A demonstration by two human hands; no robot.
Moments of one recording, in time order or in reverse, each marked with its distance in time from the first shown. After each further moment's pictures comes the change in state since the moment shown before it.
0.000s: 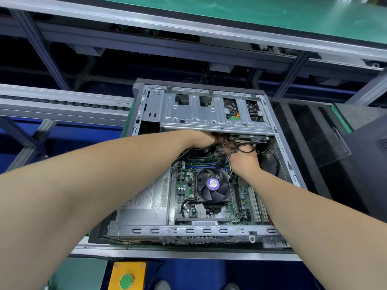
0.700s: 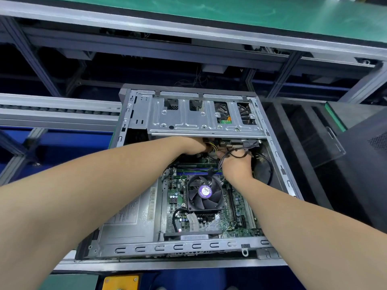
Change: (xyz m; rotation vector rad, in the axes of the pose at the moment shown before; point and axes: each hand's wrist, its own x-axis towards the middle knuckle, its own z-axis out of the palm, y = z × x) left_hand 0.018 -0.006 0.005 0.183 0.021 0.001; right_hand 0.003 -0.005 0.004 0.230 0.134 0.139
